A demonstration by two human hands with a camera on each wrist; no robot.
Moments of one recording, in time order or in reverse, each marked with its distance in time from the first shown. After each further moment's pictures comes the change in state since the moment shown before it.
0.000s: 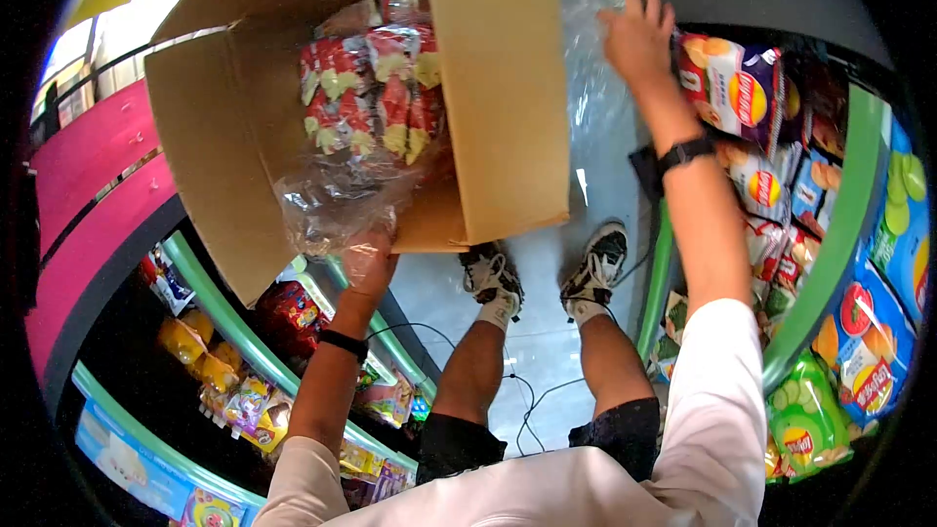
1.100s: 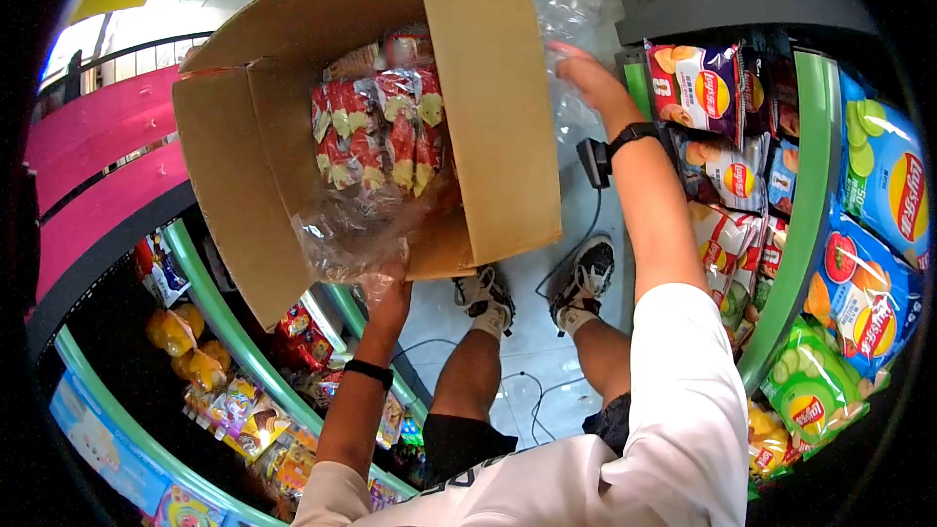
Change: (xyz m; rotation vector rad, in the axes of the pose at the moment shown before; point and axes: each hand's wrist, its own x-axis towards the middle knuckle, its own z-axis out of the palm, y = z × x) left_hand -0.048 0.031 0.035 -0.097 0.334 0.045; right_hand -0.007 -0.010 0.054 1.529 -0.622 0.598
